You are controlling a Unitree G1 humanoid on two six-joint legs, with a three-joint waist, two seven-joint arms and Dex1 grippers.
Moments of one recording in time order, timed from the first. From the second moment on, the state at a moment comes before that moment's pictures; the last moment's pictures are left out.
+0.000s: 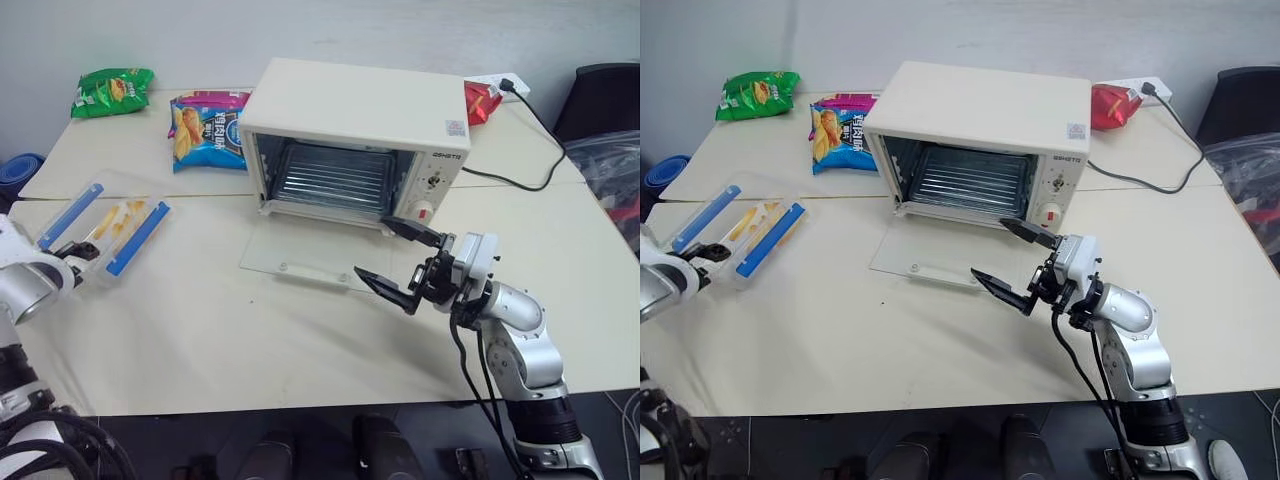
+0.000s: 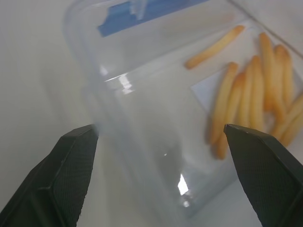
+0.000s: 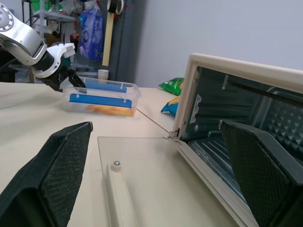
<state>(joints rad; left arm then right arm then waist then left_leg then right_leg) -0.56 0.75 0.68 0.28 -0.88 1.13 0.48 -0.26 -0.38 -0.01 -0.19 0.46 -0.07 0.92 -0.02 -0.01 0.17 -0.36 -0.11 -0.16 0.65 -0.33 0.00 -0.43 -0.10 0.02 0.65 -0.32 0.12</state>
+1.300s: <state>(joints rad) -0.80 0.77 0.08 0.02 -0.76 1.35 -0.46 -0.02 -0.49 -0.13 -0.29 0.45 -0.05 0.83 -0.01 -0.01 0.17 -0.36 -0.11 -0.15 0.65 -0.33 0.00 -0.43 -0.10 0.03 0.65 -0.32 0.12</state>
